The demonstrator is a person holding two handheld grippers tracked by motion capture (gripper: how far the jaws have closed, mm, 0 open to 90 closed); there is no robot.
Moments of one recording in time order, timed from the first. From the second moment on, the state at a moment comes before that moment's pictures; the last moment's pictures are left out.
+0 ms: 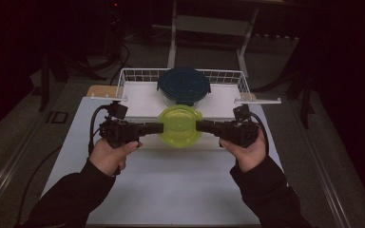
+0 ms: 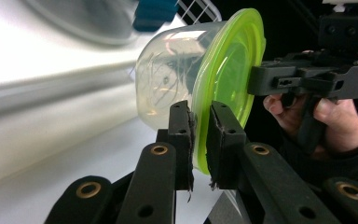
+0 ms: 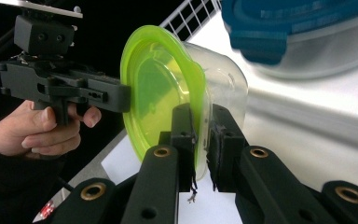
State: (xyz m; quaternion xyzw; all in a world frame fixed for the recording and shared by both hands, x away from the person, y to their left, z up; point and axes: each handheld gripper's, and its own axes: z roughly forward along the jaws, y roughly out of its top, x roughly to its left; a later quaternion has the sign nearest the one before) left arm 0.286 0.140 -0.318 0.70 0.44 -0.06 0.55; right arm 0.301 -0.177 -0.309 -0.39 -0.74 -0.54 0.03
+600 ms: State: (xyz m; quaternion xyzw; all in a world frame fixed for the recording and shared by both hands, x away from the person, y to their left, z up) left arm 0.326 0.135 -0.272 0.70 0.44 -0.04 0.56; right arm 0.336 -0.176 -0.262 -0.40 -0.73 -0.56 0.00
